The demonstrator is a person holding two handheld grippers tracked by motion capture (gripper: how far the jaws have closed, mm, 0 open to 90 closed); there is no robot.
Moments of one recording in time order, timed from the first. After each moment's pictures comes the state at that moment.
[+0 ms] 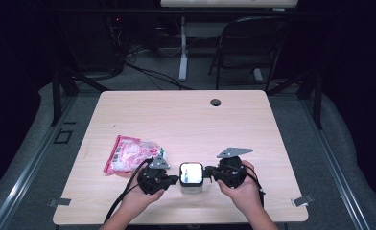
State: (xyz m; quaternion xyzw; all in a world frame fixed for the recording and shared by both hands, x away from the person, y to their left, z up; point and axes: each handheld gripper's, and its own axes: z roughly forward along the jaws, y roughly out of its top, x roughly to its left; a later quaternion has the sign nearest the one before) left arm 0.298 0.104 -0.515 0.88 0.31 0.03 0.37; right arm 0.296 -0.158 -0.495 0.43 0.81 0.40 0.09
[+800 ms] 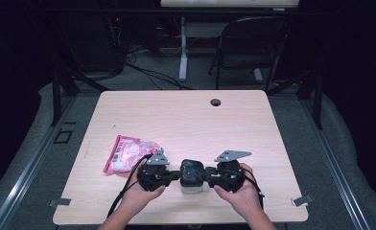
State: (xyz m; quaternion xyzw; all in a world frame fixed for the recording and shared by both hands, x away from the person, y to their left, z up) left arm 0.298 0.101 -0.494 0.86 0.30 0.03 0.40; right arm 0.284 -0.150 -0.490 0.40 0.81 0.41 0.08
